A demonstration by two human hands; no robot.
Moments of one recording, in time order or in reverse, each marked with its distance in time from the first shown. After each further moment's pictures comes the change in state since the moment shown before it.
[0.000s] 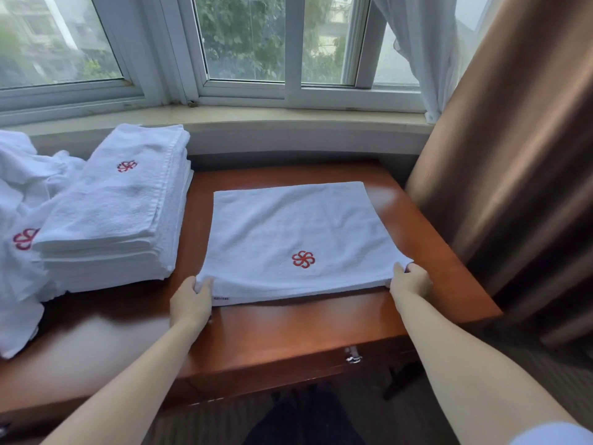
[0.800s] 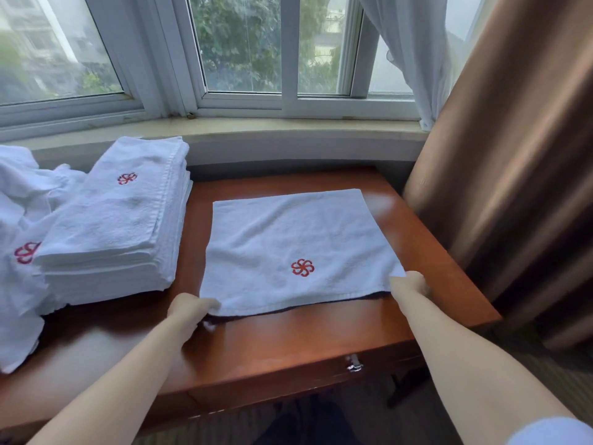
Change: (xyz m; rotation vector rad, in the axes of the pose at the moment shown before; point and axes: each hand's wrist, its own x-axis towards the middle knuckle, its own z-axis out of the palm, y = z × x) left_hand 0.010 0.022 -0.015 0.042 -0.234 -0.330; right_hand 0.009 -0.007 -0.006 -0.236 -0.184 0.132
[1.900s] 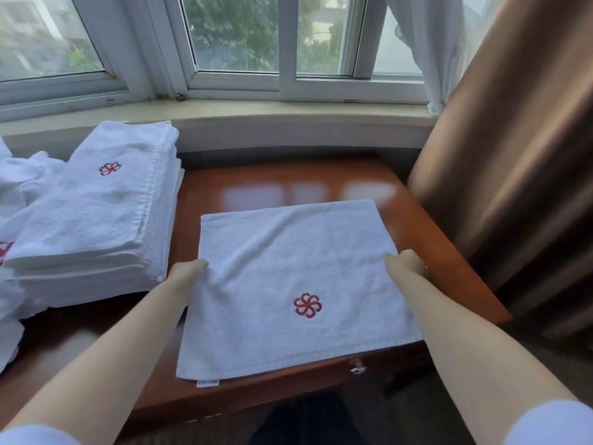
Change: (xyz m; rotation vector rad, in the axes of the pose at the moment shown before) left_hand 0.034 0.054 0.003 -0.284 -0.030 -0.082; right_hand 0.020 -0.033 0.010 -0.161 0.000 -0.087
